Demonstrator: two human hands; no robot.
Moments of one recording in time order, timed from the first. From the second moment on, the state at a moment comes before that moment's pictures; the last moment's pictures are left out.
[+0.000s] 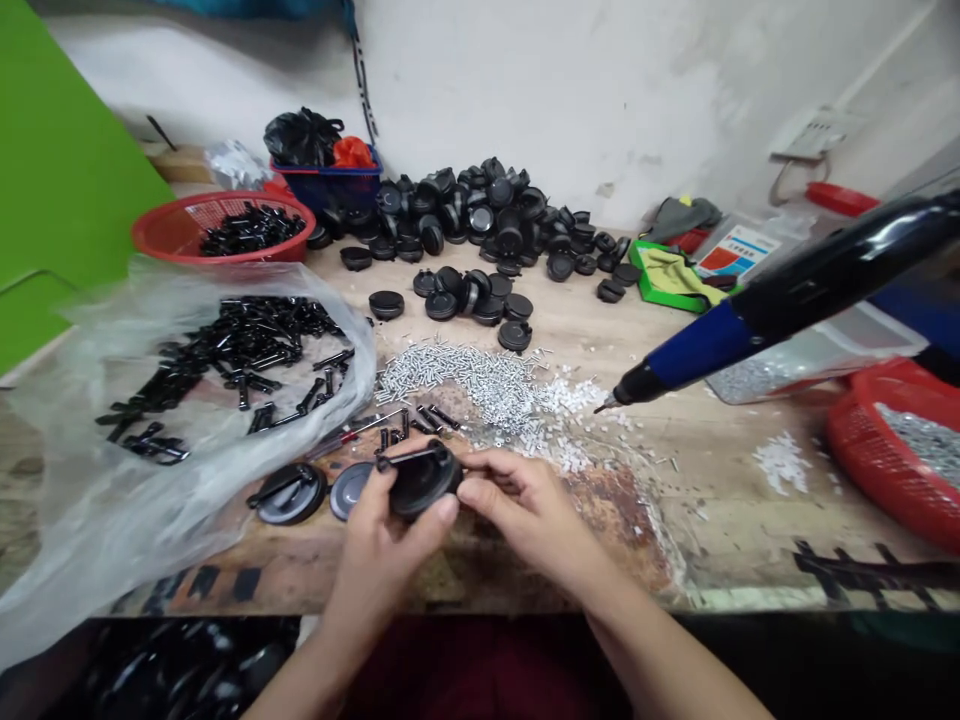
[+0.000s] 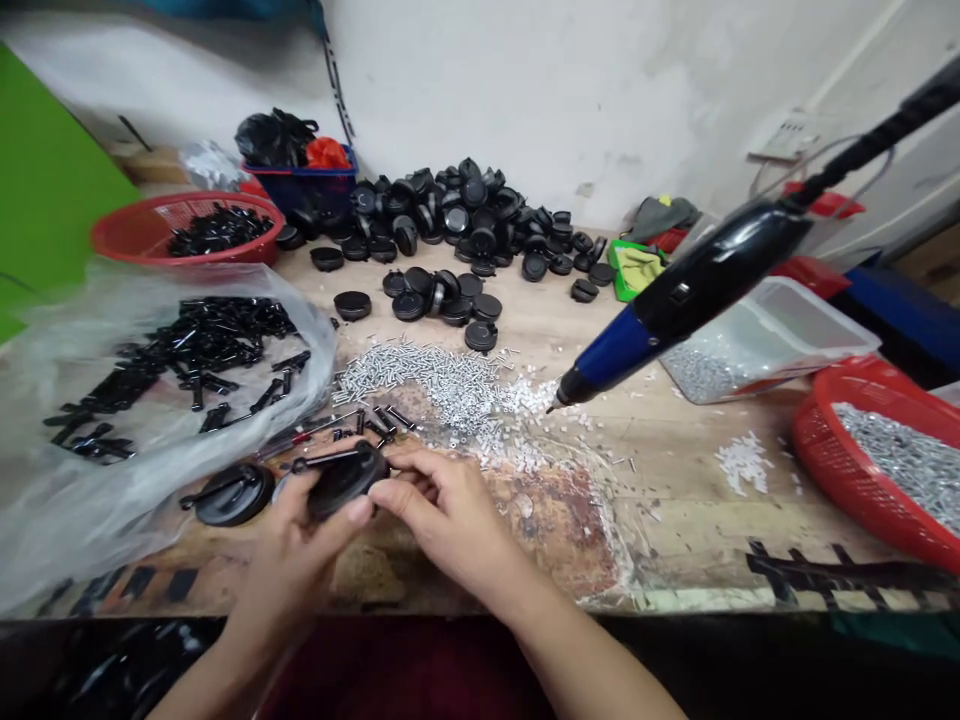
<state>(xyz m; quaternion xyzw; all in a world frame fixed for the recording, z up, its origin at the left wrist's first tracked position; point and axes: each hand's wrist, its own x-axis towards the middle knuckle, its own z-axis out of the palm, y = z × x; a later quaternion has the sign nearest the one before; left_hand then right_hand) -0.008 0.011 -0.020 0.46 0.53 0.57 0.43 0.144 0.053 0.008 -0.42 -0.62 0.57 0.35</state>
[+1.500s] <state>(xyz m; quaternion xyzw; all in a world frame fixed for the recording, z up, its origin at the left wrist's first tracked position) -0.008 0.010 -0.005 0.24 0.43 0.59 0.64 0.126 0.061 0.019 -0.36 -0.64 0.48 0.48</state>
